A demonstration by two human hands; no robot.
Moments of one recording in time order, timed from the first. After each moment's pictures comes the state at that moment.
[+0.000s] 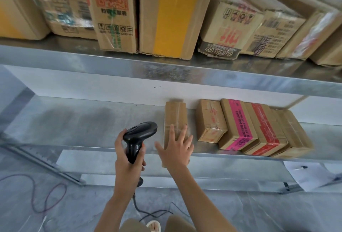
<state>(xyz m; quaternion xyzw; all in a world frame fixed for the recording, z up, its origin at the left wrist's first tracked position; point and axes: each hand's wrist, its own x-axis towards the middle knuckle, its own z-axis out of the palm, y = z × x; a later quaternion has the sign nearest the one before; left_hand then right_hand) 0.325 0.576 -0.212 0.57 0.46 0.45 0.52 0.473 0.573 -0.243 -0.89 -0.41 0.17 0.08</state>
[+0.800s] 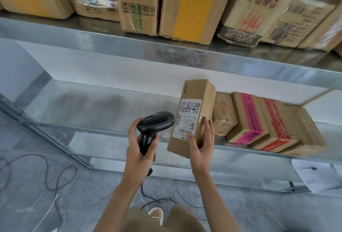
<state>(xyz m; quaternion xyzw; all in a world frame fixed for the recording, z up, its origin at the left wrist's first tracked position) 0.315 0.560 -0.201 0.61 0.39 0.46 0.52 0.480 0.514 -0.232 -0.71 -0.30 0.20 0.61</state>
